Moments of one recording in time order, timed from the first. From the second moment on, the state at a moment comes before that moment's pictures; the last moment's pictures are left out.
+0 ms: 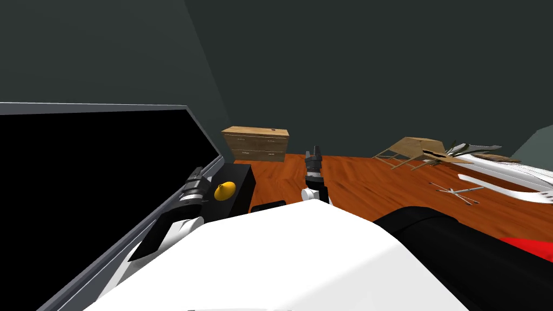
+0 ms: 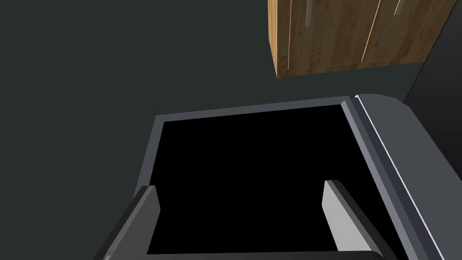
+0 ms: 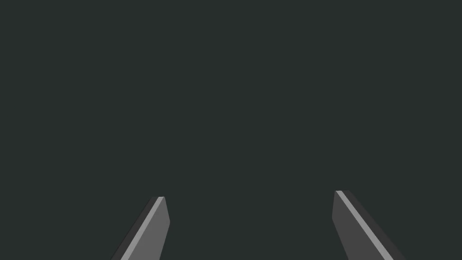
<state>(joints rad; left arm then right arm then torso) 0.60 0.18 0.17 -2.22 0.23 0.09 -0.01 0.54 0.02 0.02 -2.27 -0.10 -0.44 0.17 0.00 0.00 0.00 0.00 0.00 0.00</state>
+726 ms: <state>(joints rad) 0.64 0.17 0.24 -2.20 0.29 0.30 -0.03 0.54 0.02 0.02 -2.27 -0.10 -0.44 0.17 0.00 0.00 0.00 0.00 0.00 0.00</state>
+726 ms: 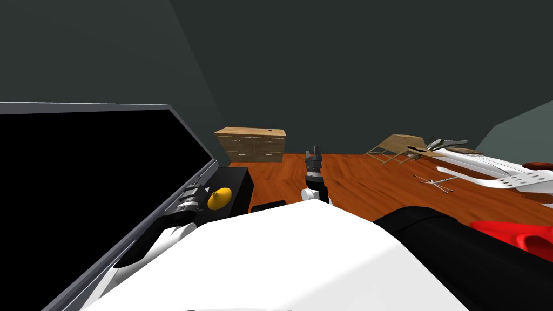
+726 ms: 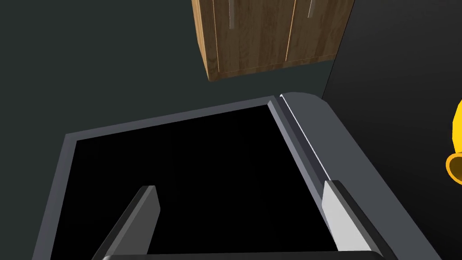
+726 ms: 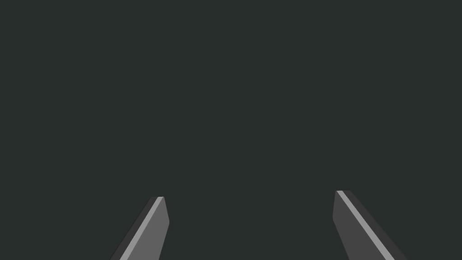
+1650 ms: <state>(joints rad) 0.69 0.17 0.32 -2.16 0.38 0.54 -0.05 0.54 0.02 0.02 -2.27 -0.10 -0.44 0.17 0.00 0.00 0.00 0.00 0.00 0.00</state>
